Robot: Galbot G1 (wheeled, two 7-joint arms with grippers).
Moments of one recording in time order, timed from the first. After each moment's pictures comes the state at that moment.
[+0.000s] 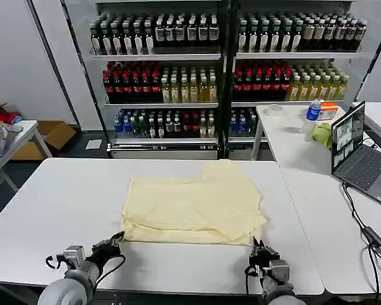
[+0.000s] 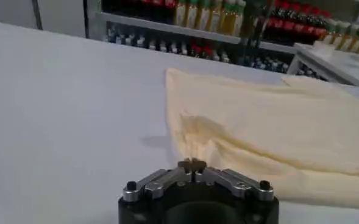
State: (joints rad) left arm 1.44 -1.06 -0.50 -1.99 -0.74 0.50 -0.18; right arm -1.53 1.26 0.34 2.11 0.25 -0.49 0.31
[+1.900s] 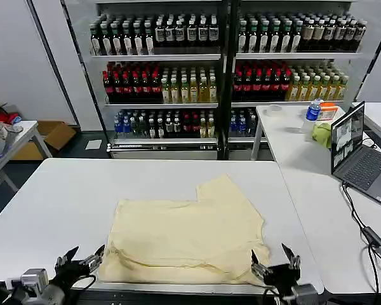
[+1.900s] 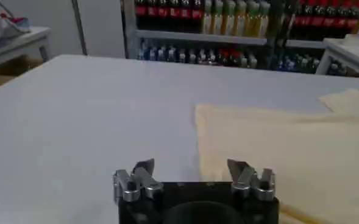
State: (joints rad) left arm 1.69 -1.02 -0.73 -2.21 -0.74 0.54 -0.24; right arm -1.55 1.13 0.37 2.30 0.29 -0.57 0.32
